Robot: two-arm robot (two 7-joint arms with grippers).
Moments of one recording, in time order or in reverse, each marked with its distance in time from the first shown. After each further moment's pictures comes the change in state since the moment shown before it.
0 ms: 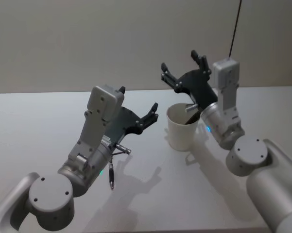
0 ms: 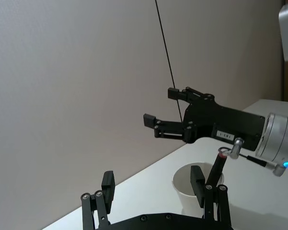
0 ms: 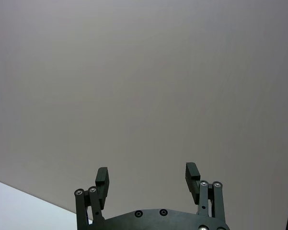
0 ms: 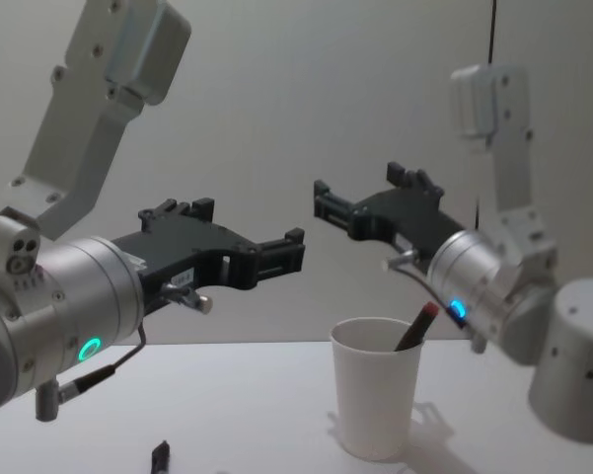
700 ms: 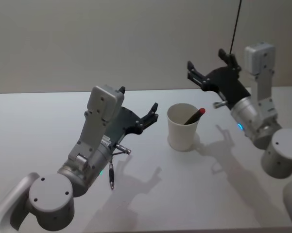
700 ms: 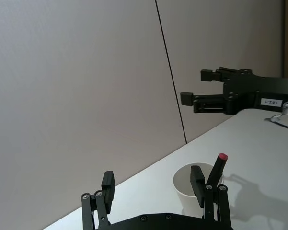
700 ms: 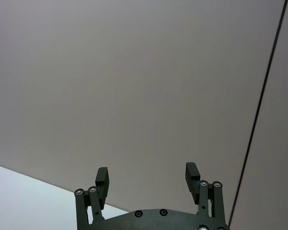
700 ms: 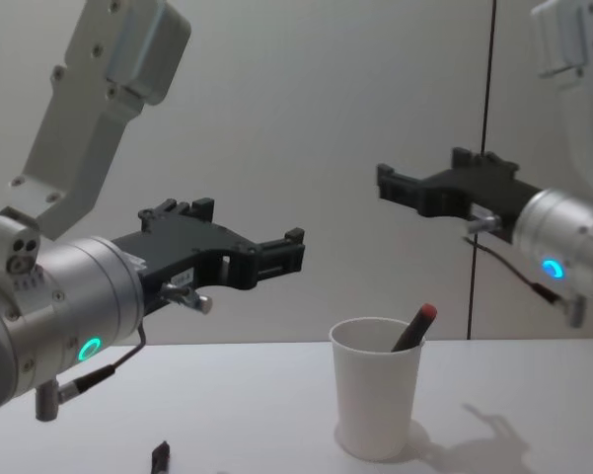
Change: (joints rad) left arm 0.000 0.000 0.000 0.000 0.000 0.000 0.000; right arm -0.217 0.093 0.055 -0.503 0.014 0.415 0.055
